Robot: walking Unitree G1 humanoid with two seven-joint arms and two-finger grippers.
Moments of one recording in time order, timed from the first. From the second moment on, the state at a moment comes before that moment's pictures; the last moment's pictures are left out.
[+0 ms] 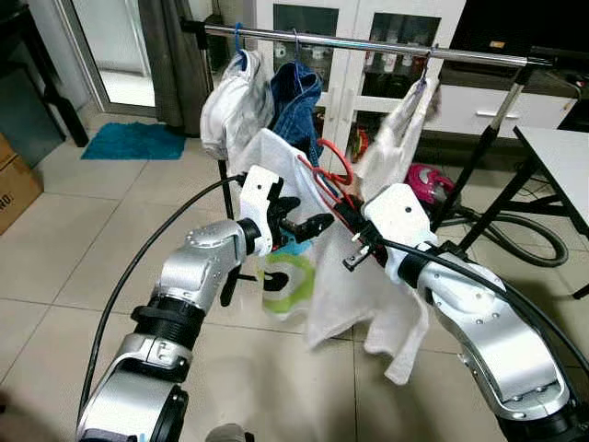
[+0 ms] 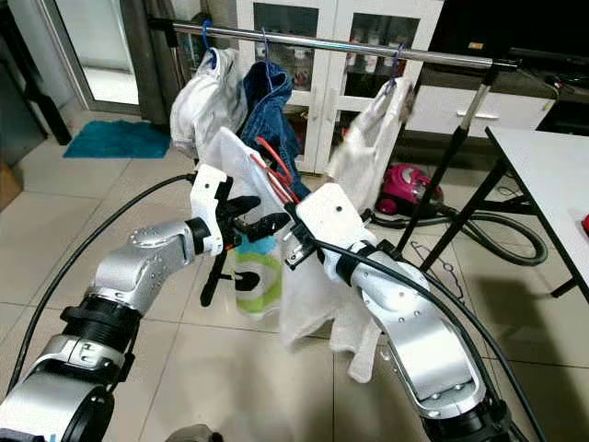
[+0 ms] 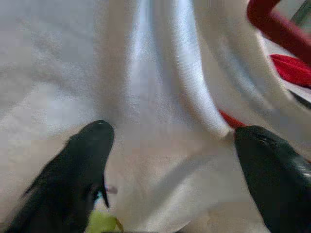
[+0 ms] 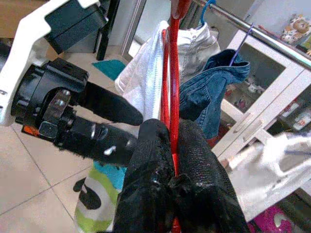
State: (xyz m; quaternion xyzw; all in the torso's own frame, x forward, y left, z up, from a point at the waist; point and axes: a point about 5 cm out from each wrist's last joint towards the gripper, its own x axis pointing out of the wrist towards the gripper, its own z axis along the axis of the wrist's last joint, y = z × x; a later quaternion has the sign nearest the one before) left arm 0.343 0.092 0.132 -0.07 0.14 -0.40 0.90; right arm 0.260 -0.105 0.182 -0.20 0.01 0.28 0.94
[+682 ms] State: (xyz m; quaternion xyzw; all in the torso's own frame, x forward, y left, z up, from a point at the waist) left arm 0.340 0.089 0.132 -0.06 0.13 -0.42 0.90; right arm 0.260 -0.105 0.180 -0.20 0.02 0.29 0.94
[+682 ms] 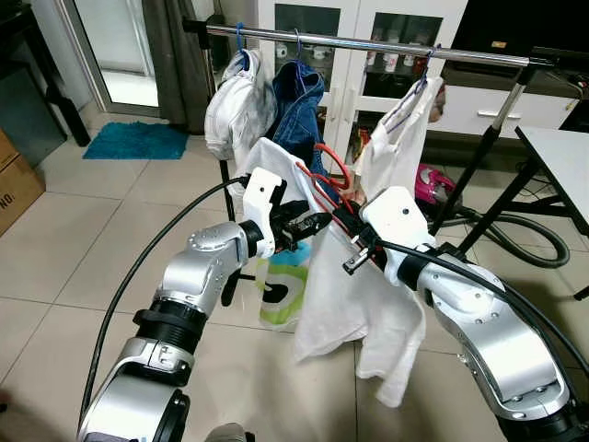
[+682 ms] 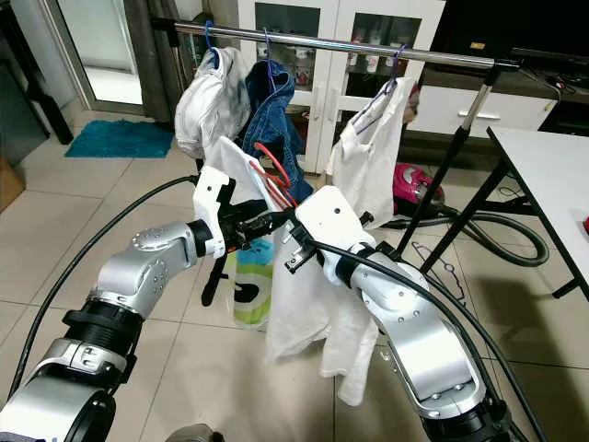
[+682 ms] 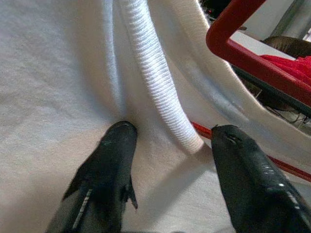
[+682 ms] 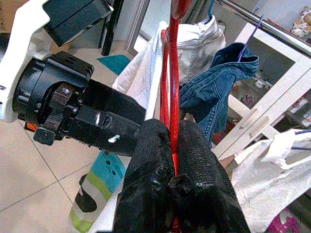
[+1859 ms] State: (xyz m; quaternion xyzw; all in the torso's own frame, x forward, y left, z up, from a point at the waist) left arm 0.335 0.100 0.122 -0.07 0.14 -0.40 0.90; right arm 0.260 -0.109 0.178 -0.21 0.03 0.29 0.93
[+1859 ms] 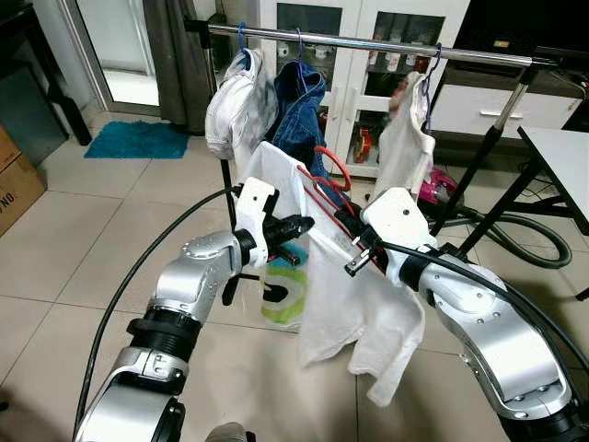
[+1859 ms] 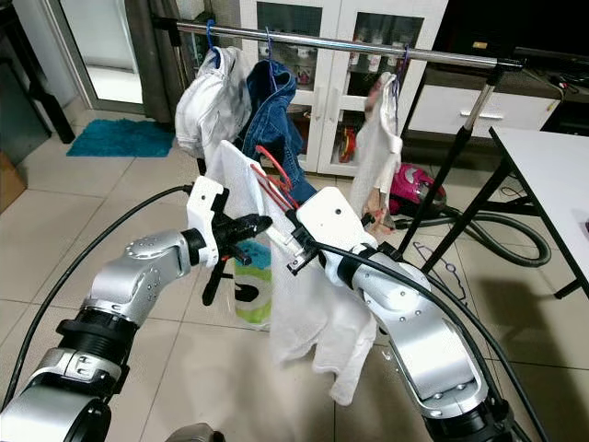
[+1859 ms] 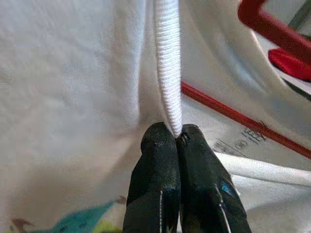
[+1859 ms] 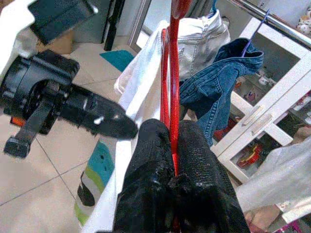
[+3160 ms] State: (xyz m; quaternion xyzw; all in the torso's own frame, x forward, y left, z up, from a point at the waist) left arm 0.331 0.092 0.149 0.18 0.07 -0.42 0.89; right arm 0.308 -0.103 0.167 -0.36 0.21 0.40 0.82
